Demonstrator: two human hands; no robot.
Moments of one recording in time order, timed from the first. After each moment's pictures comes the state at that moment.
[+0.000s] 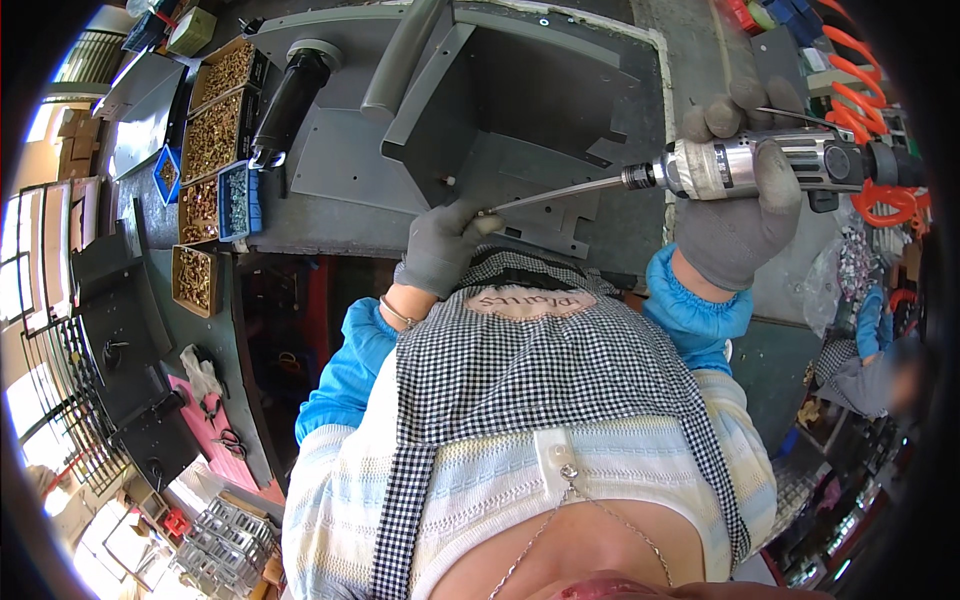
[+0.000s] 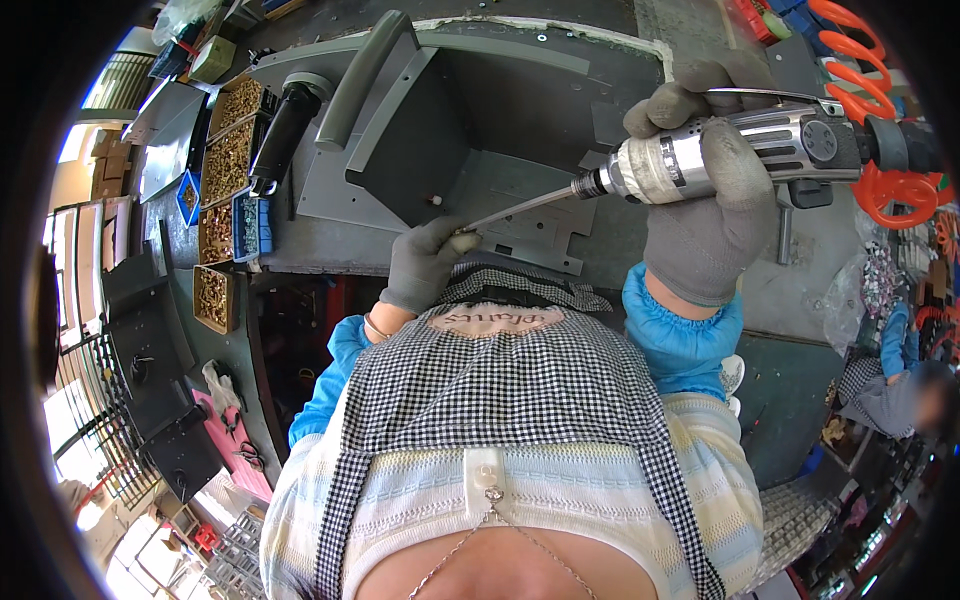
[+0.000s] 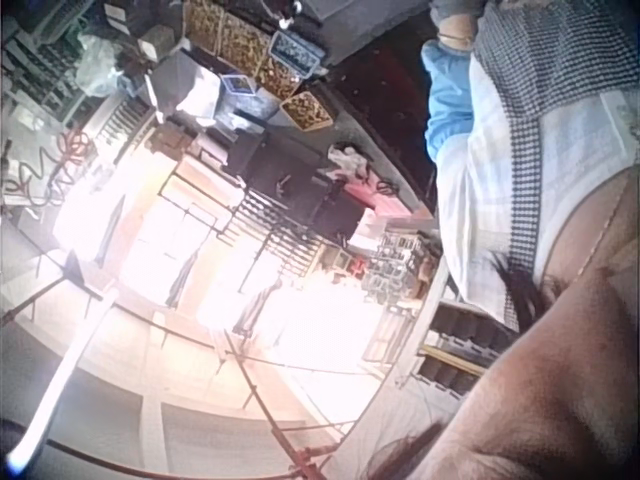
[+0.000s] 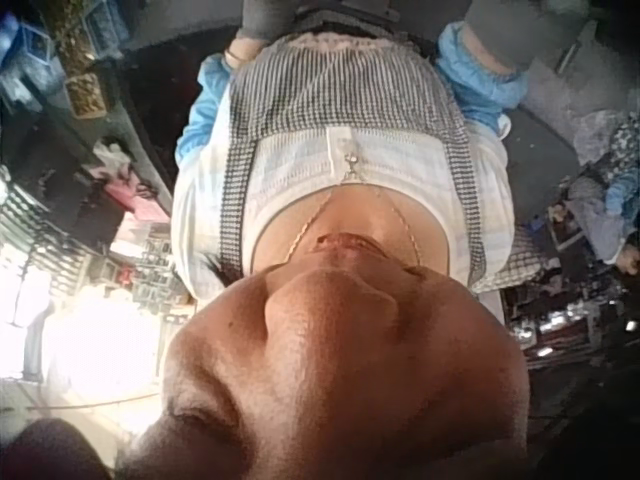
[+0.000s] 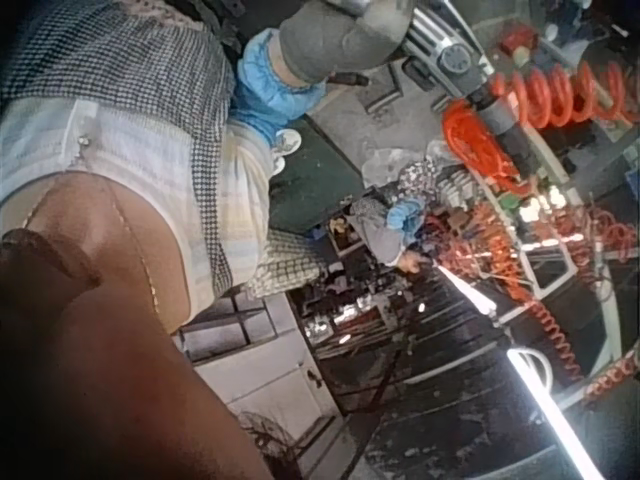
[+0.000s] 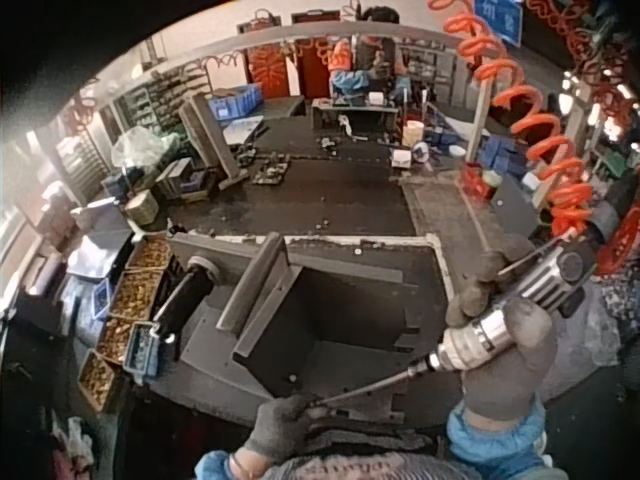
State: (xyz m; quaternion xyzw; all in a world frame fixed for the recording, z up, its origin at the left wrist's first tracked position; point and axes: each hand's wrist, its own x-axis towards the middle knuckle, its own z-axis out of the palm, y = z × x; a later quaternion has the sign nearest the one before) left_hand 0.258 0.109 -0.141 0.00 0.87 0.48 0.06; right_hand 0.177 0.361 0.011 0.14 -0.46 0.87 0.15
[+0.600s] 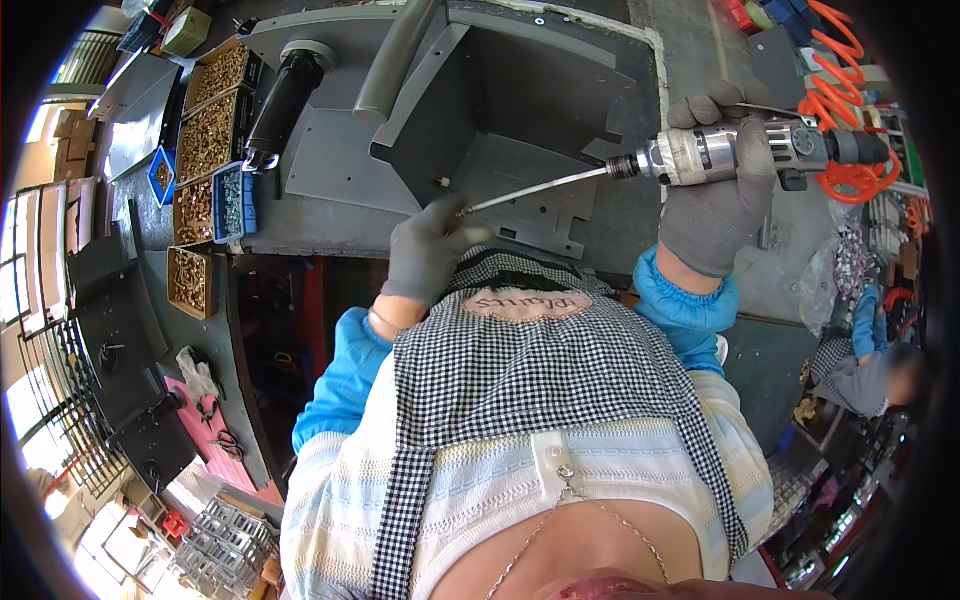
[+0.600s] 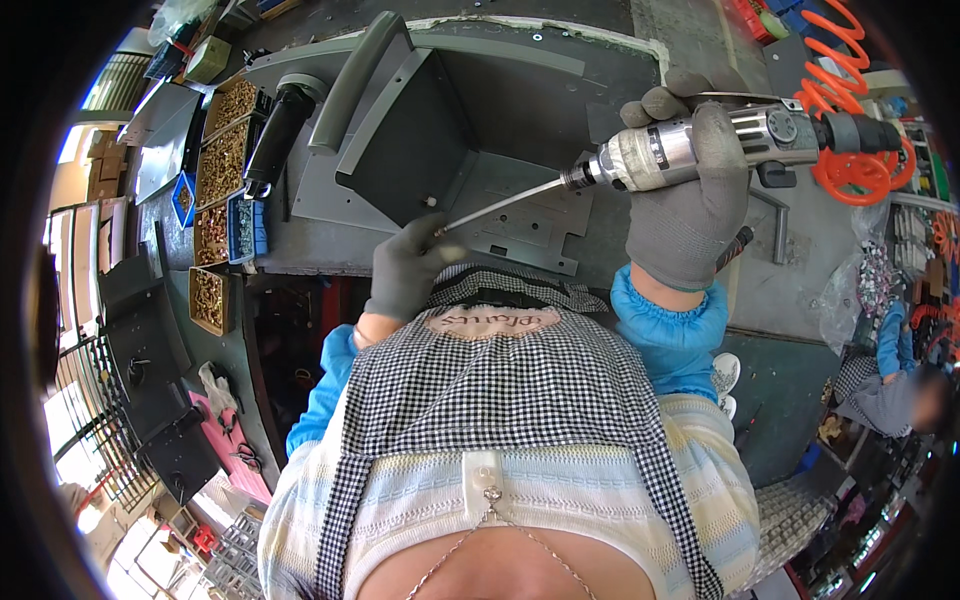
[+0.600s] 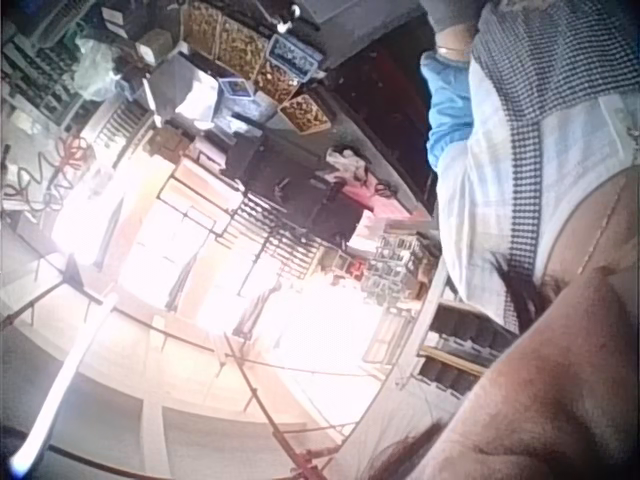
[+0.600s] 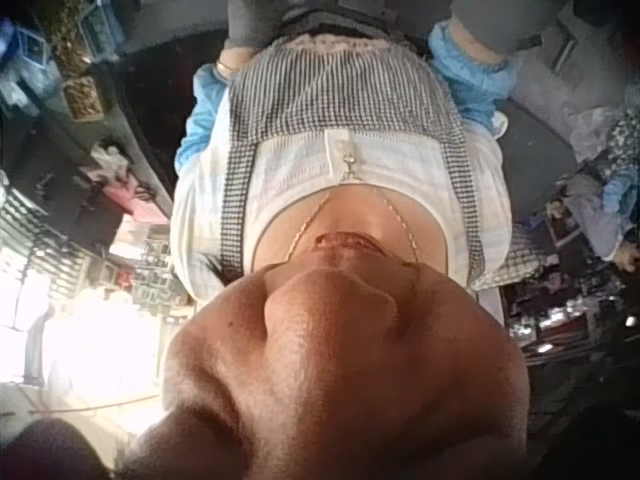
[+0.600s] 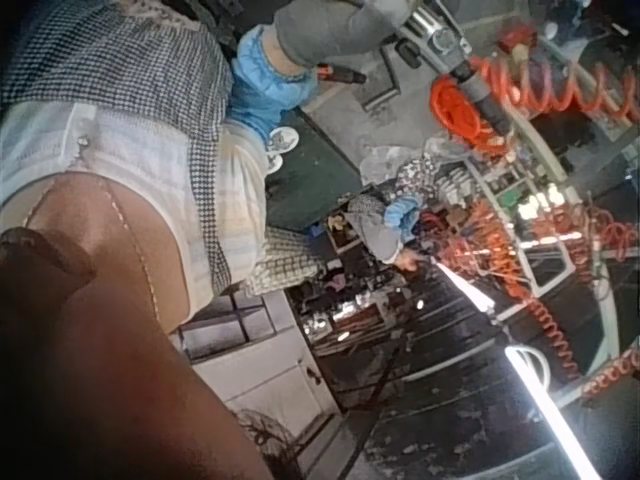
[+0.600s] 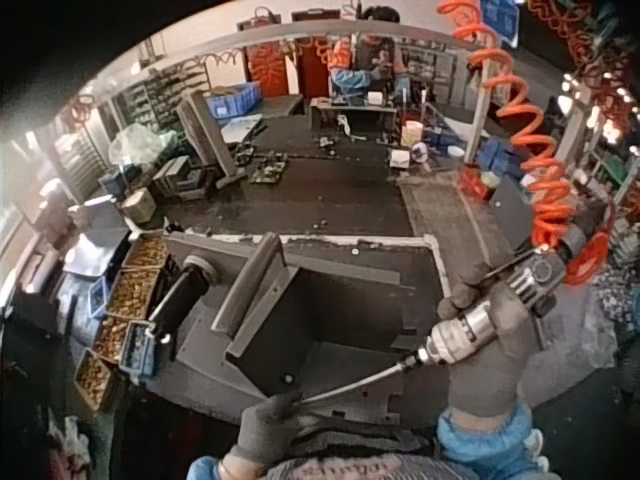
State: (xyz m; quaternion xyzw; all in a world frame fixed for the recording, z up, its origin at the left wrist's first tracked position) left_hand 0.268 0.105 -0.129 -0.04 0.88 0.48 -0.02; right_hand 0.168 0.354 -0.008 0.09 -0.46 0.86 0.19
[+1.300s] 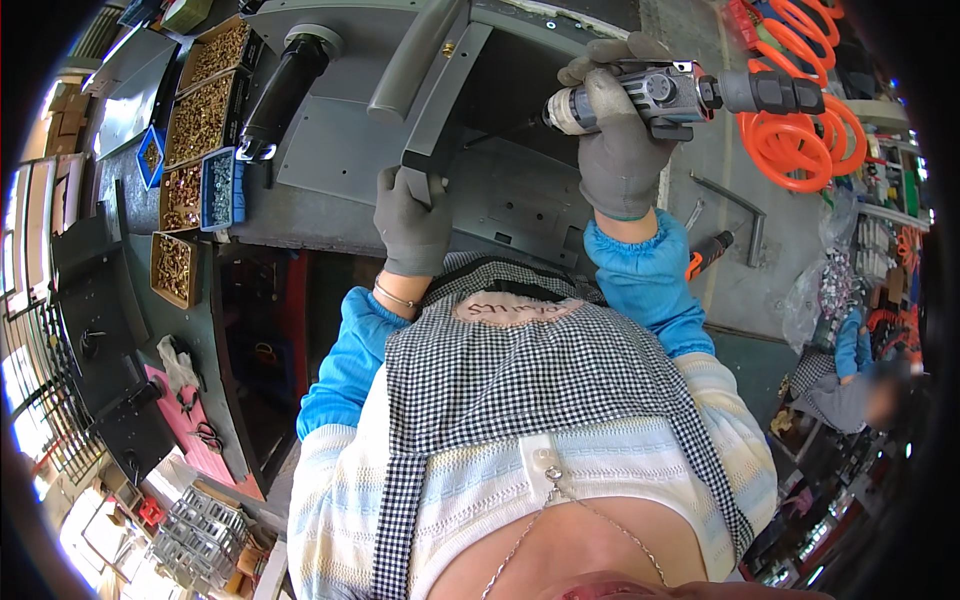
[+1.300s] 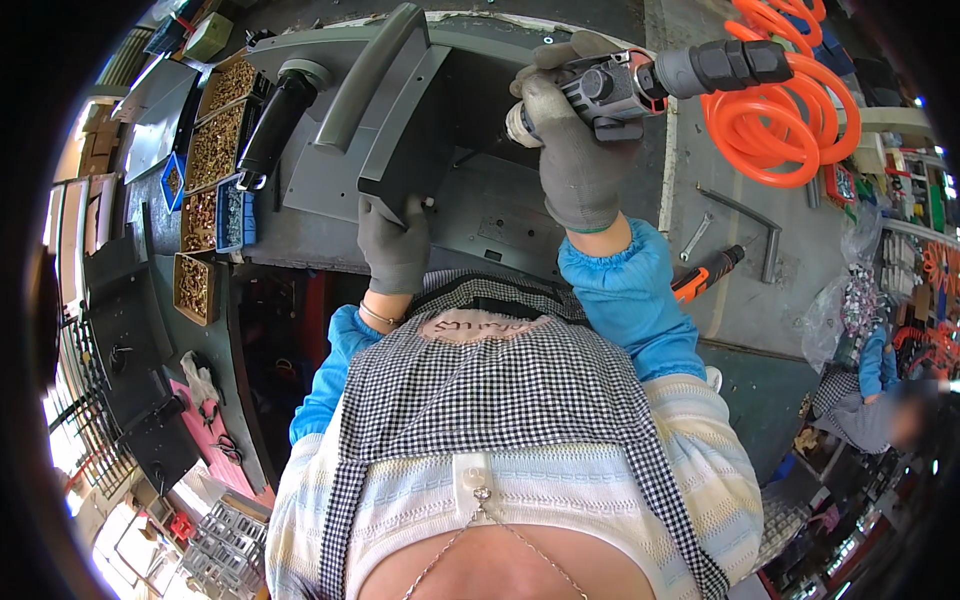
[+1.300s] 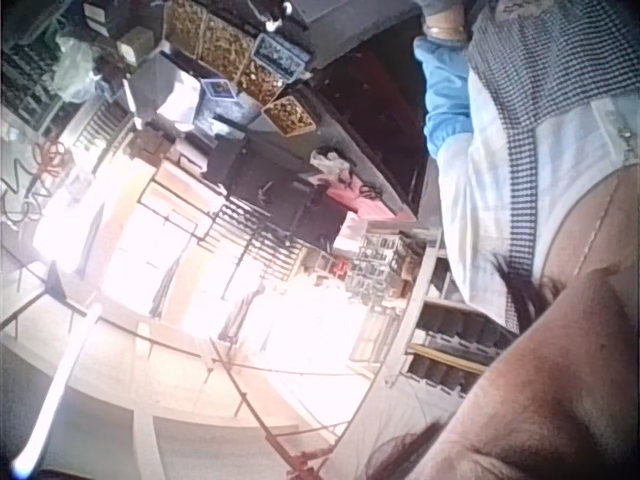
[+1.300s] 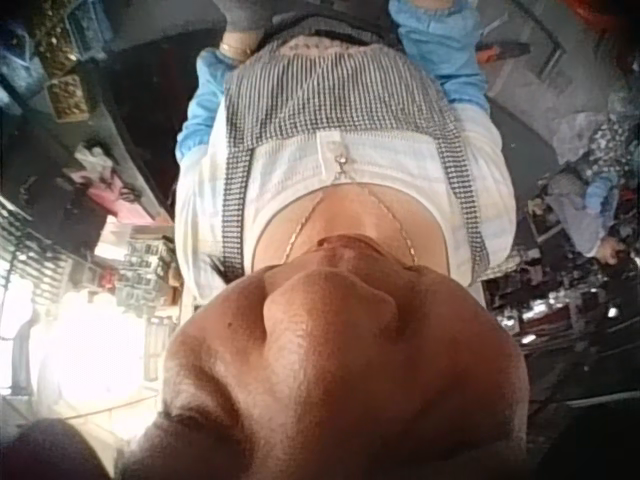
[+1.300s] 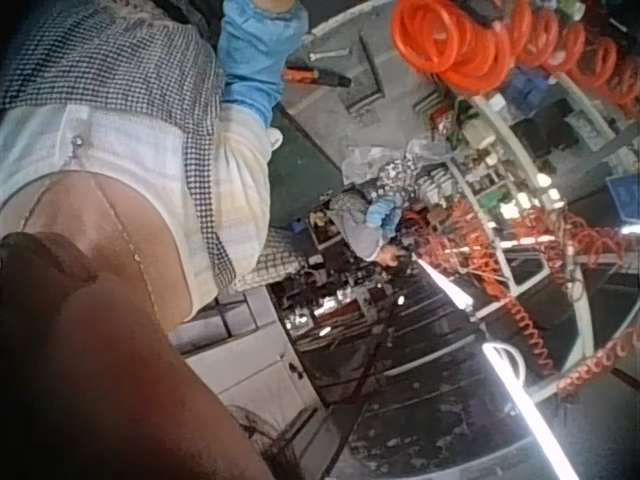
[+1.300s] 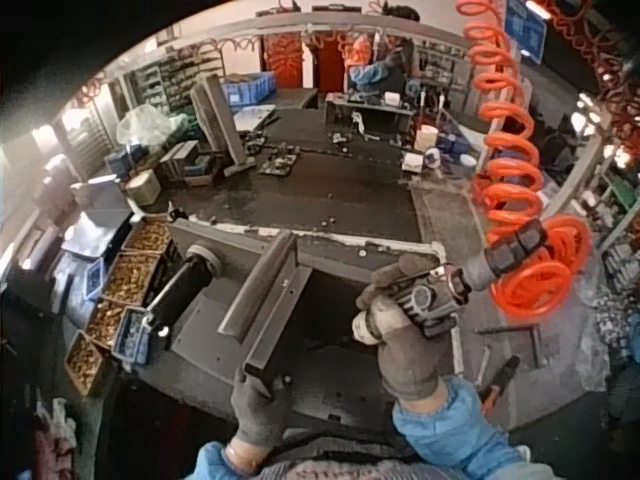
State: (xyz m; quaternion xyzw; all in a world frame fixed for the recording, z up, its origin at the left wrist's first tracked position) left_hand 0.231 0.100 -0.162 -0.12 0.88 0.38 -0.24; right_hand 0.120 0.276 -0.048 0.18 -0.50 0.83 0.17
